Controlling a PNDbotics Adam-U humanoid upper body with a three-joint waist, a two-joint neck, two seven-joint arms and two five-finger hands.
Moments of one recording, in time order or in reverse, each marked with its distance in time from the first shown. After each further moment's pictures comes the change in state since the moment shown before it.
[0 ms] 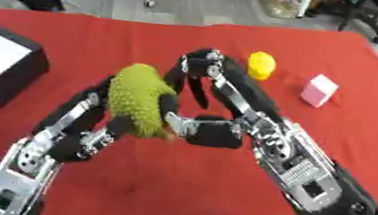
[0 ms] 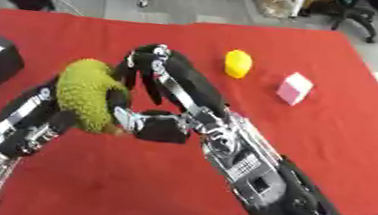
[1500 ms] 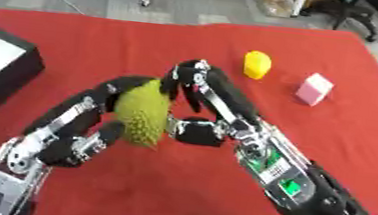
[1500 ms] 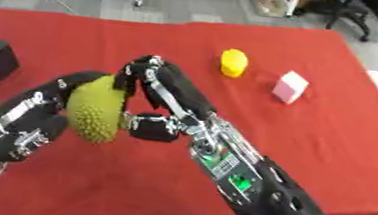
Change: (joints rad) left arm -0.014 0.014 -0.005 0.001 -0.004 0.009 -0.044; right arm -0.010 0.026 0.022 0.074 0.041 0.034 -0.019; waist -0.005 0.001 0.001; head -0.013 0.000
